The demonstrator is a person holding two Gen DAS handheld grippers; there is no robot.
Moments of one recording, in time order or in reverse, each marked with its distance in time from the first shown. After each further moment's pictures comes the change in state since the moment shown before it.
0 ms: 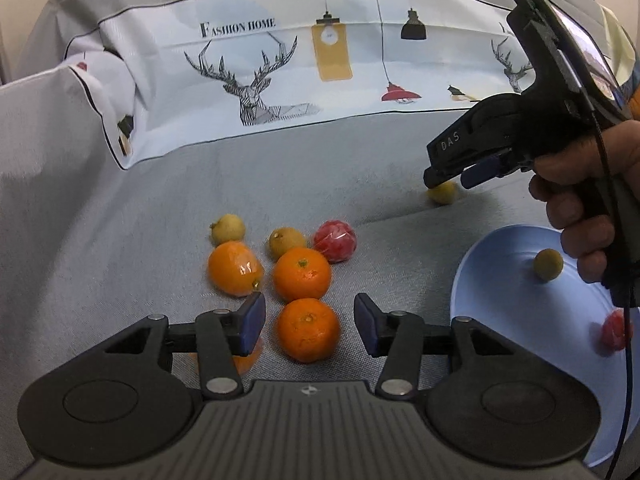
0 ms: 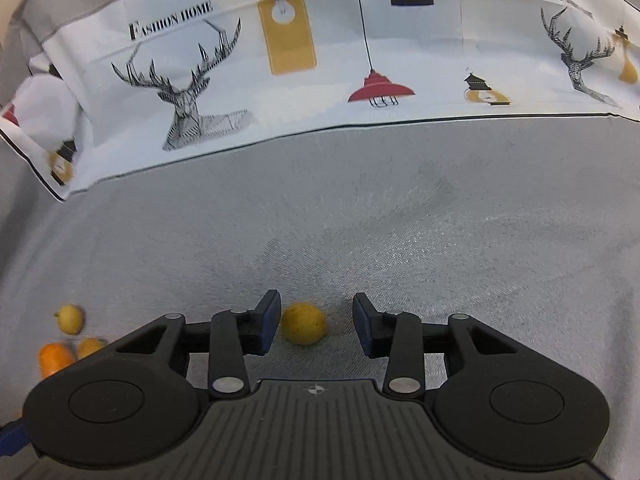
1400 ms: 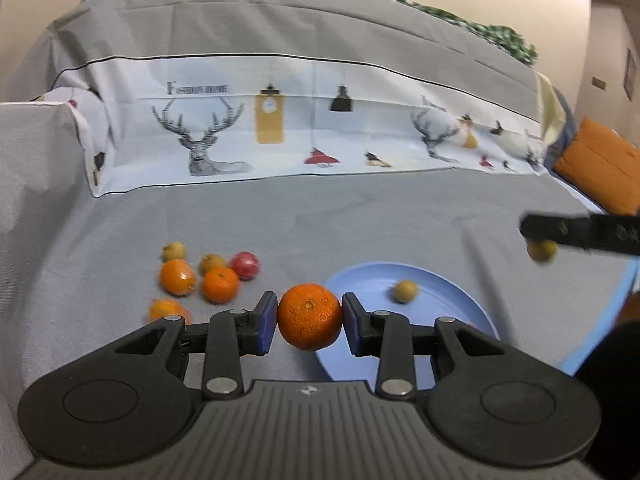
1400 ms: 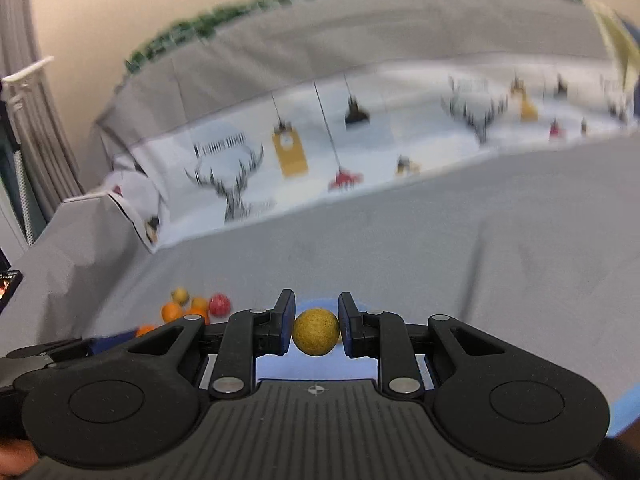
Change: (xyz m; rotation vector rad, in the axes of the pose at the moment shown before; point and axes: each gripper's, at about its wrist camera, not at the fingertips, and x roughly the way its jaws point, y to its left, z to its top) left arm -0.117 -0.027 -0.022 -0.053 -0.168 -0.212; right arm -0.253 -0.034 -0.148 0.053 -0.413 0.040
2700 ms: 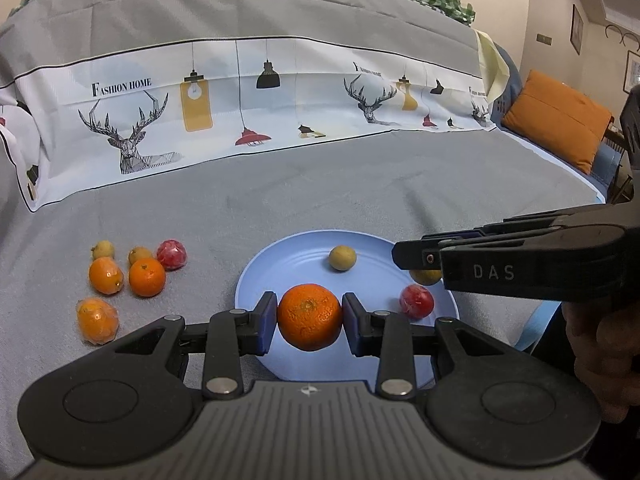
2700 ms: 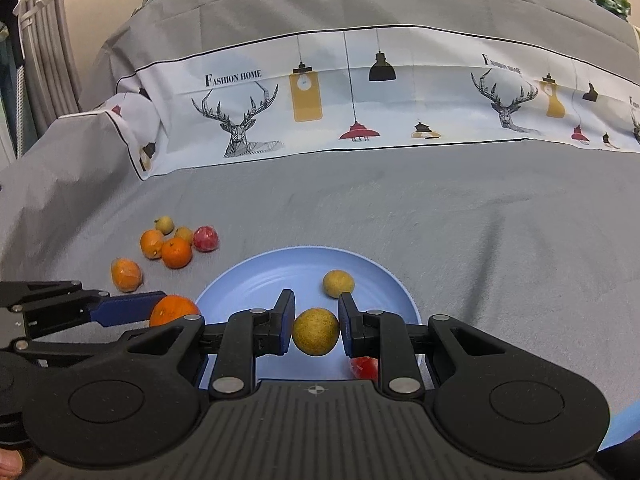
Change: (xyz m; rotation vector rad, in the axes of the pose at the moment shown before) left arm 0.022 -0.032 -0.018 0.131 0.042 -0.129; right arm 0.045 0.018 -0.026 -0.111 0.183 -0.002
